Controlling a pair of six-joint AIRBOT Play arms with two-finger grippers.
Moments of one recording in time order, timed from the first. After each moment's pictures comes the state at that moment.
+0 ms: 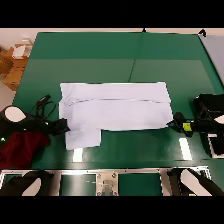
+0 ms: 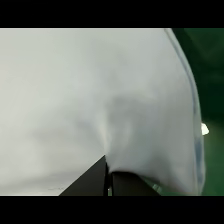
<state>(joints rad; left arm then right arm) -0.01 -0.88 0.61 1.01 -1.16 -1.51 -0.48 -0.98 0.53 -0.94 1.07 1.51</state>
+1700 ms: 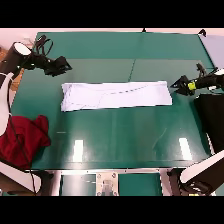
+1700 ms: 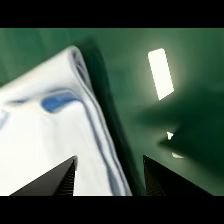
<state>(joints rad) 0.06 -1.76 1.70 0.96 -1.08 -1.44 -0.46 -1.96 1.66 -0.91 1.31 1.33</state>
